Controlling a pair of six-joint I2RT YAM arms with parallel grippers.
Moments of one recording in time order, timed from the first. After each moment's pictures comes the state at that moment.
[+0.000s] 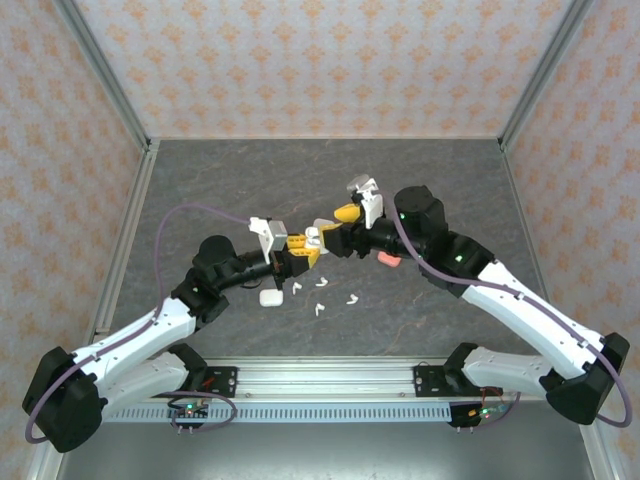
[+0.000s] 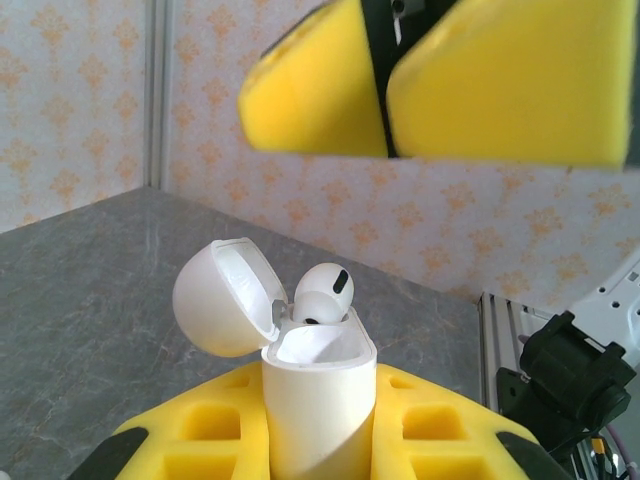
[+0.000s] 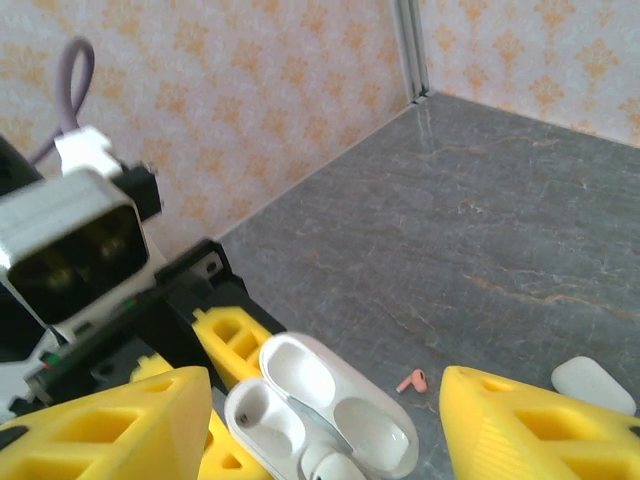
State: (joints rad) left arm -0.60 0.96 0.51 0.45 0.54 -0.19; right arm 0.77 1.08 1.12 -0.35 -0.29 0.22
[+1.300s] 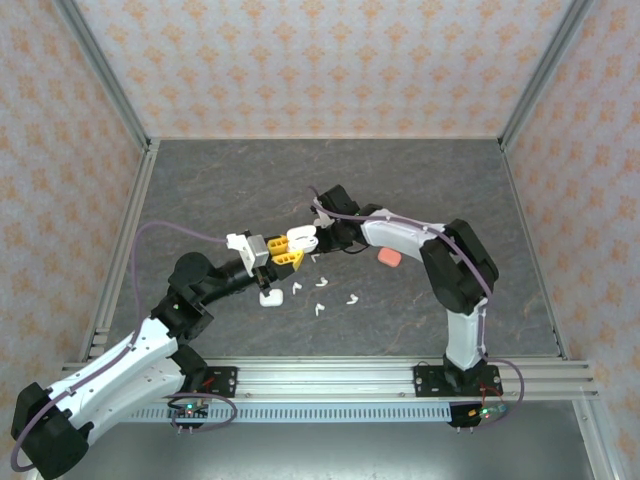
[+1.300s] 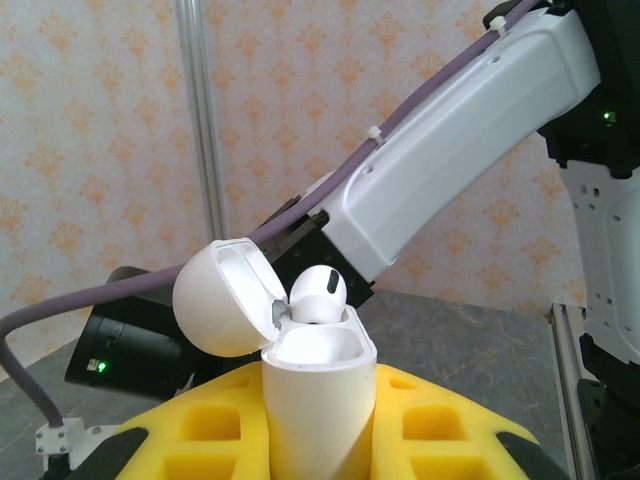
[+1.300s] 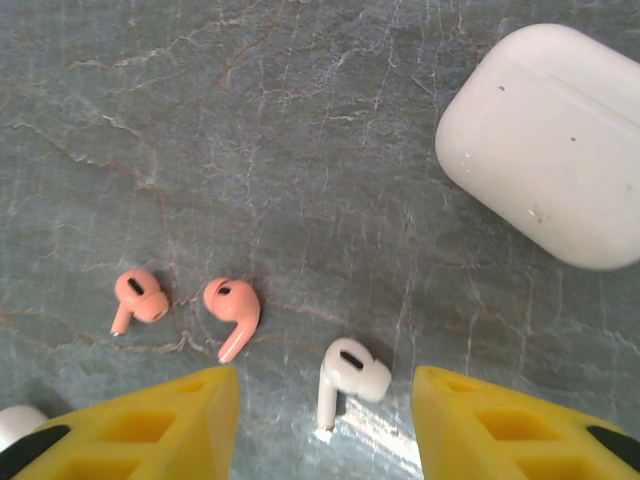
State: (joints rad) left arm -0.61 0.73 0.46 0.39 0.44 -0.01; right arm 0.68 1.94 1.32 -0.41 -0.25 0.36
